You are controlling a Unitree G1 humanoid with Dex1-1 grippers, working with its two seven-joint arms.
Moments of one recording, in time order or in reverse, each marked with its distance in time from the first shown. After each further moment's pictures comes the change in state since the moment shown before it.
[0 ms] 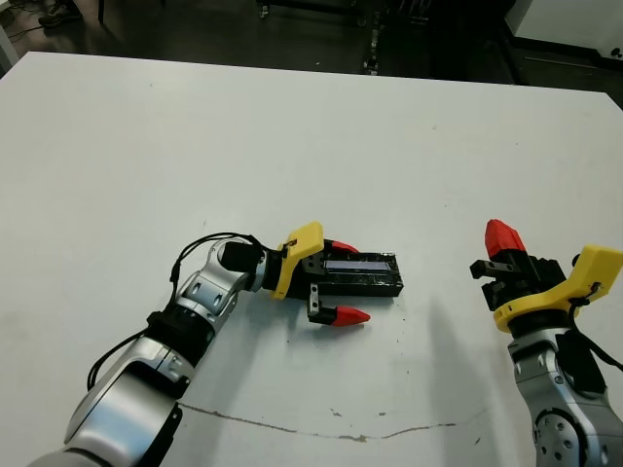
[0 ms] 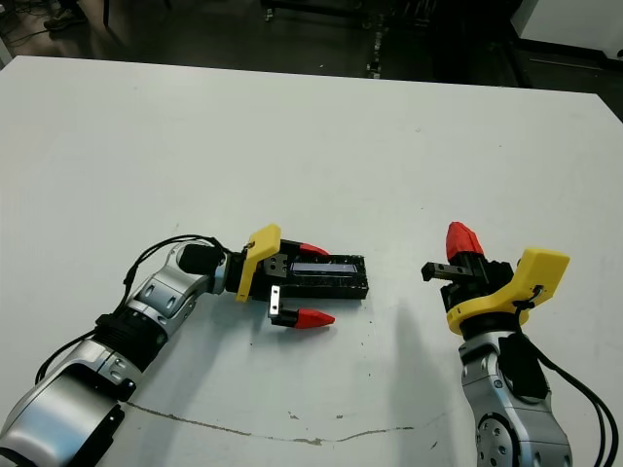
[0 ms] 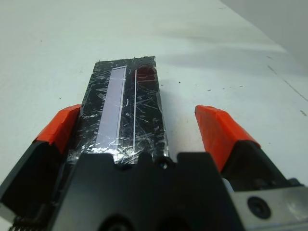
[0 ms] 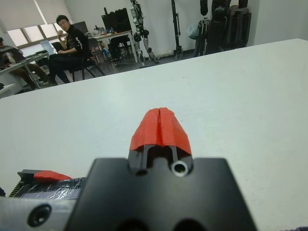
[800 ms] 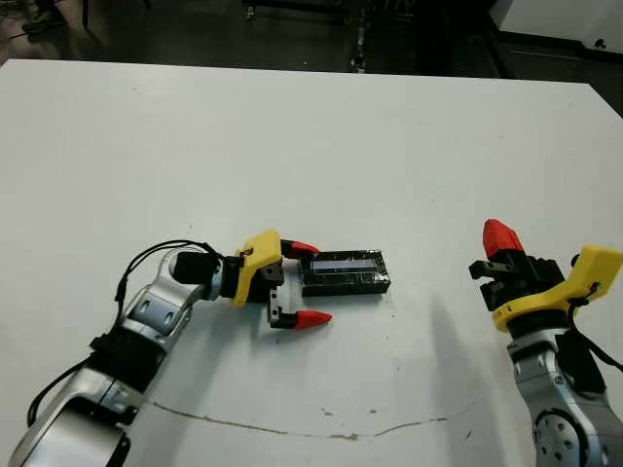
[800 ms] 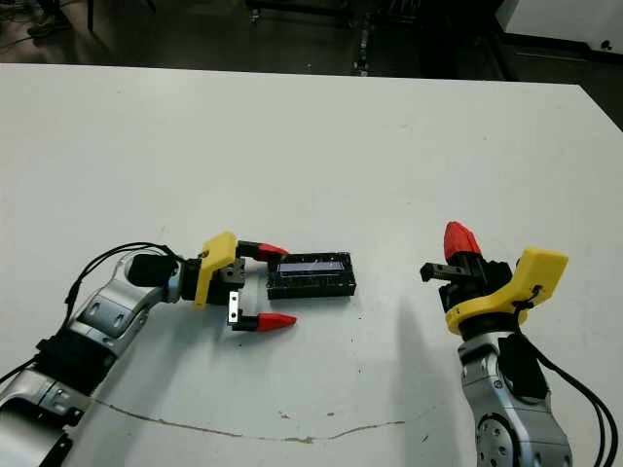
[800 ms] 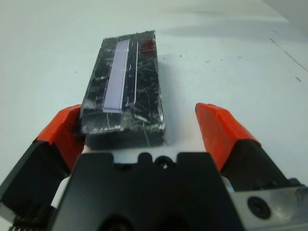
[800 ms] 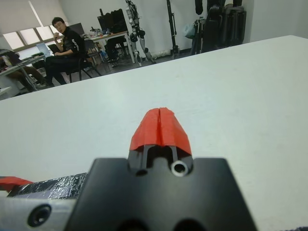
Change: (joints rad) left arm 0.204 0.232 0.073 -0.382 -0.028 0.097 0.039; right arm 0.000 0.000 0.007 -0.002 0.009 0.000 0.008
